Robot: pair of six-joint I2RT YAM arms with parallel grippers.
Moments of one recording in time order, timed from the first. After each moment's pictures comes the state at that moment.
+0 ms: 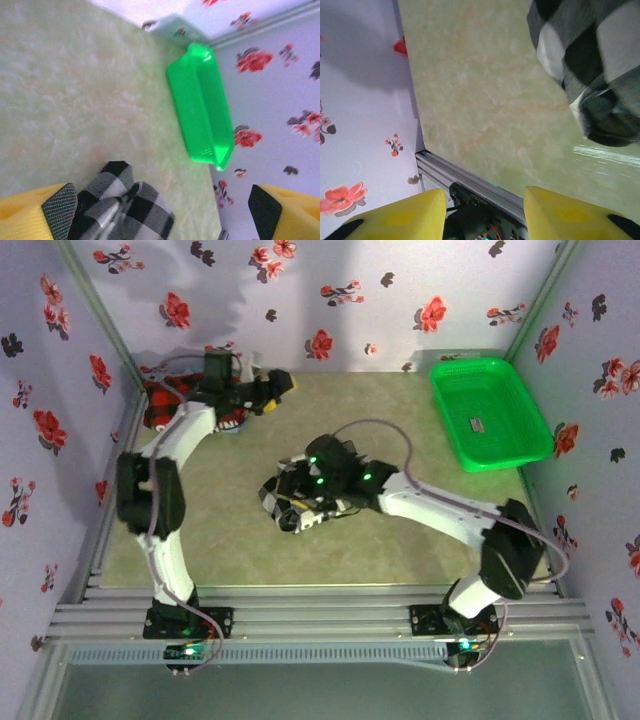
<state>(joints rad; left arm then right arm) -0.23 1.85 1.59 -0.25 0.75 -0.71 0.89 1.52 1.24 -0.47 -0.29 1.12</state>
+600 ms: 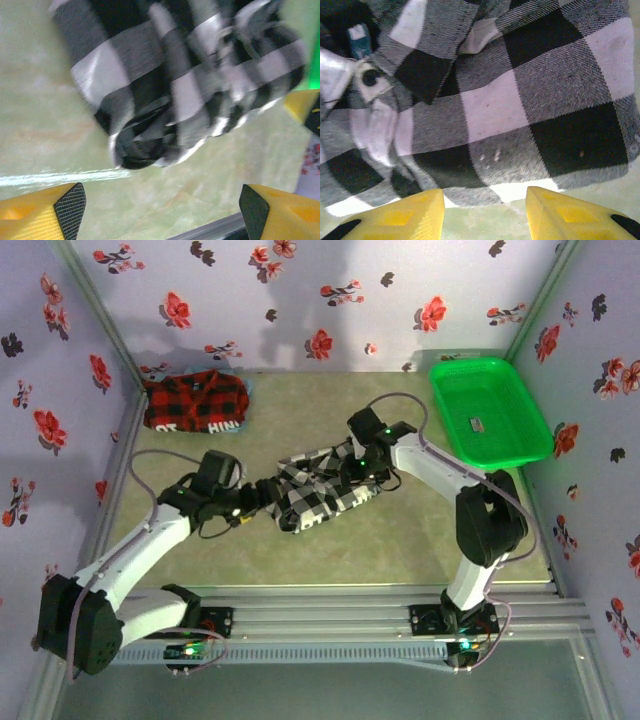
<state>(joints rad) -0.50 1.12 0.76 -0.60 0.29 -0.90 0.57 1.76 1.35 -0.86 -0.14 0.35</state>
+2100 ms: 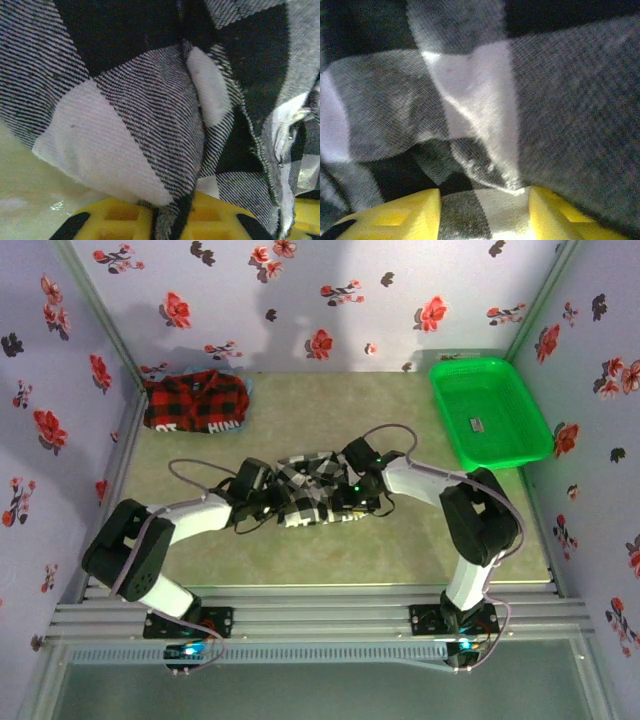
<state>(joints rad) -0.58 1.53 0.71 -0.08 0.17 -1.03 0.63 1.75 1.09 -0.62 -0.29 0.52</state>
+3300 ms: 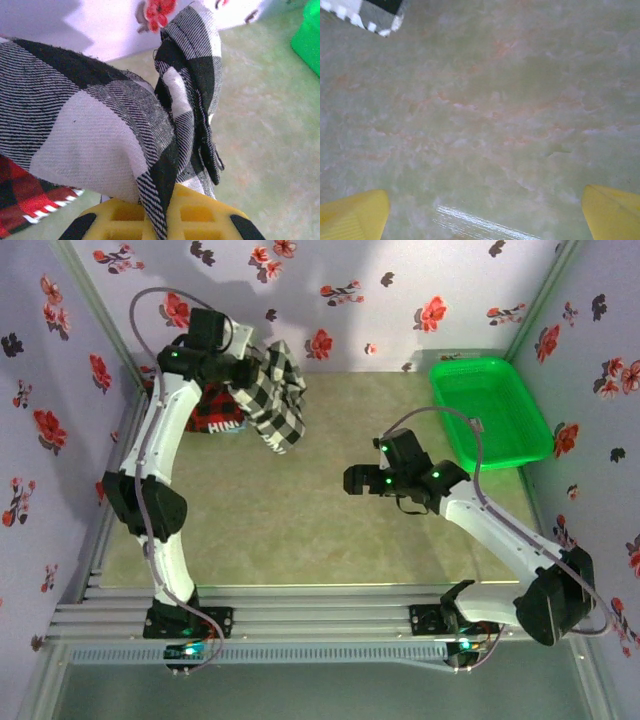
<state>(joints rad) -0.26 1.96 2.23 -1.01 0.22 0.04 0.61 1.24 1.03 -0.67 -0.09 0.51</state>
